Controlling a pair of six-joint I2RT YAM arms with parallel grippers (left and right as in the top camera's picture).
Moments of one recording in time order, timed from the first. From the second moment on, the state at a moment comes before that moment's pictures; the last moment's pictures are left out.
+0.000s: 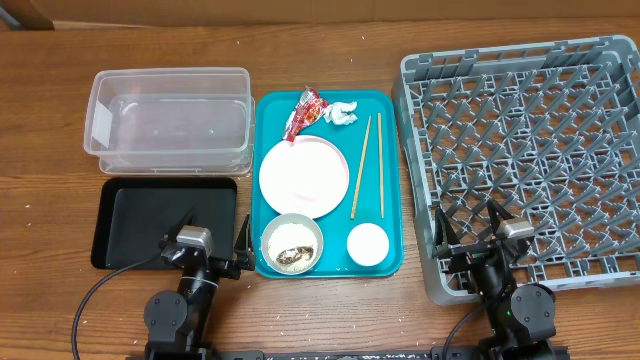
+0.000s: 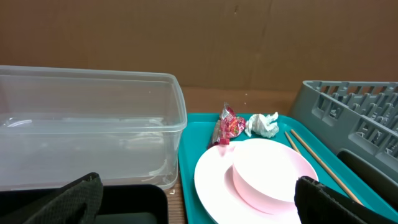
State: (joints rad) left arm -0.05 0.02 0.01 -0.06 0.15 -0.14; right arm 0.24 0.01 0.02 -0.03 0.01 0.20
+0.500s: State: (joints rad) left arm -0.05 0.02 0.01 -0.06 0.15 -0.14; right arm 0.24 0.01 0.02 -0.03 0.01 0.20
